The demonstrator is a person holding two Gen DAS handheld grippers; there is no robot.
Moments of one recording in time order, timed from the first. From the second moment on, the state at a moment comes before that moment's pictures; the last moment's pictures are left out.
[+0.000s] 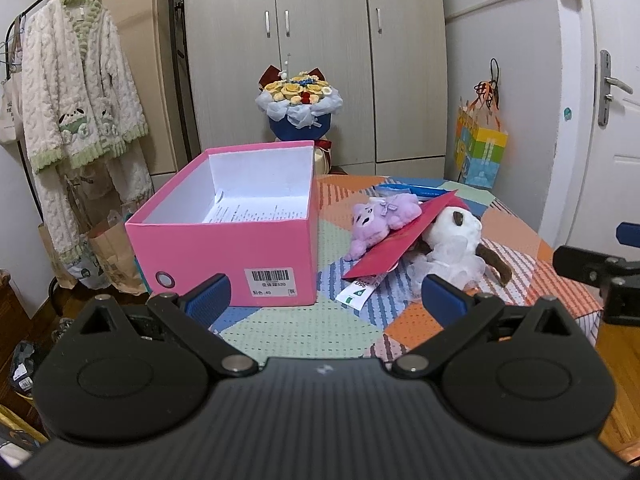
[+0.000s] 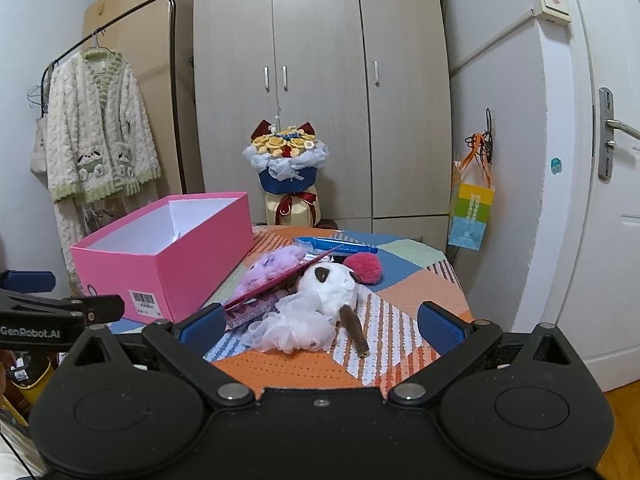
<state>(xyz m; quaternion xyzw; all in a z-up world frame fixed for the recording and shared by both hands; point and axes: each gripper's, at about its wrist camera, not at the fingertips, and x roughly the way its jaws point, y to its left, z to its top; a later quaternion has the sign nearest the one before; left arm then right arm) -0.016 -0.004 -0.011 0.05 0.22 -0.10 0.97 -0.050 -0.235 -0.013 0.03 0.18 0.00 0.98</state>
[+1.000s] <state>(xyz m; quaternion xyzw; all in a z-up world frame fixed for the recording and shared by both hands) 0.078 -0.064 -0.070 0.16 0.21 -0.22 0.94 0.115 -0.290 -0.027 0.12 0.27 0.17 0.94</state>
